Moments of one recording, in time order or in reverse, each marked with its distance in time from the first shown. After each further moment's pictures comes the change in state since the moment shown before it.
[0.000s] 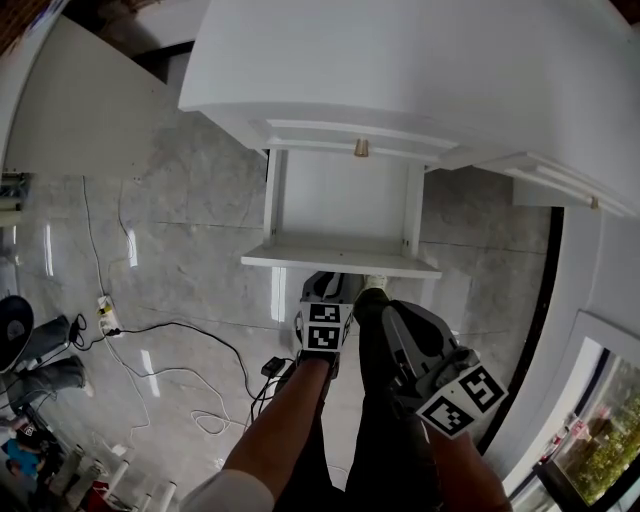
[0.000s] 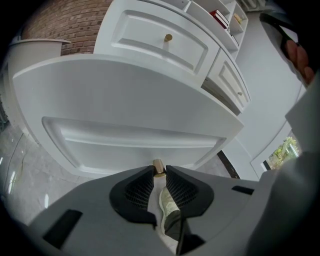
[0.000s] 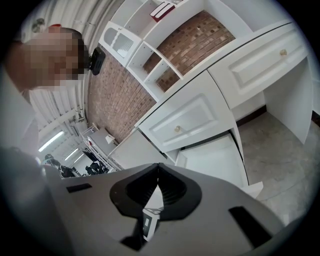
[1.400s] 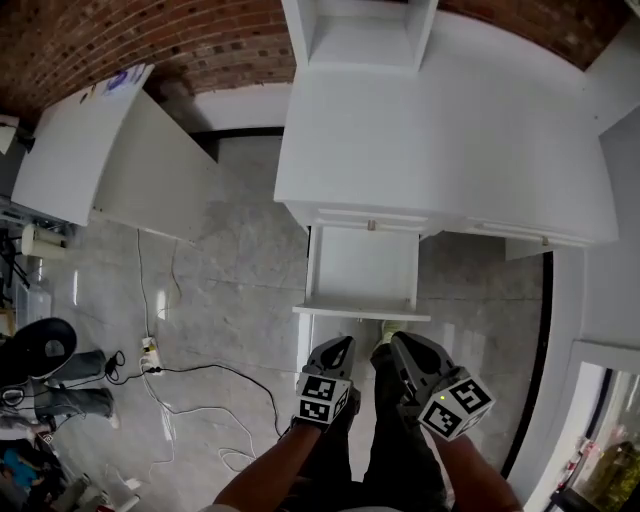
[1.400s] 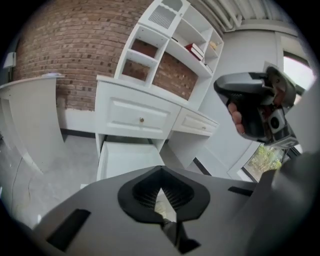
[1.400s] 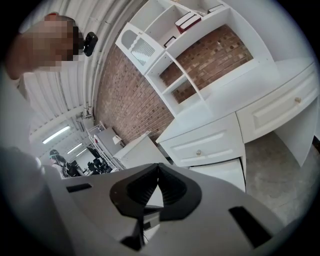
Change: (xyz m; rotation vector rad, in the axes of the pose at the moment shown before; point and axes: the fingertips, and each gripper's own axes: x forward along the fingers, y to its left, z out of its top) left arm -0.215 -0.061 0.106 0.107 -0.174 -0.116; right arm -0.053 0.094 0.066 -0.102 -0.029 0.037
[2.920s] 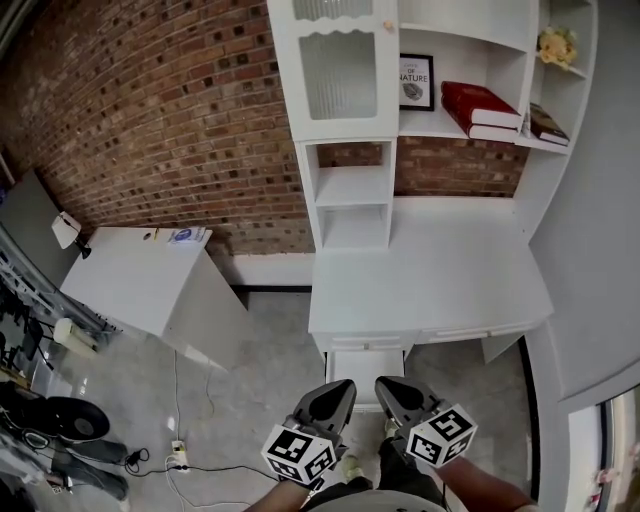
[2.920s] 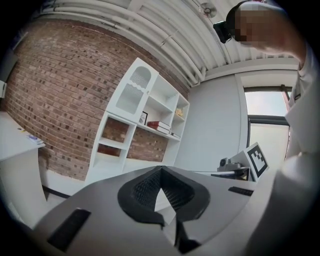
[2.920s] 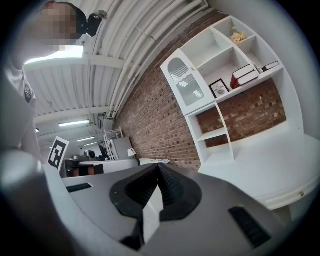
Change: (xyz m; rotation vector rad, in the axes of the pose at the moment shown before) left arm -0.290 -0.157 0.345 0.140 -0.523 -0.197; right arm -0.106 0.217 0.206 -0.325 -0.207 0.113
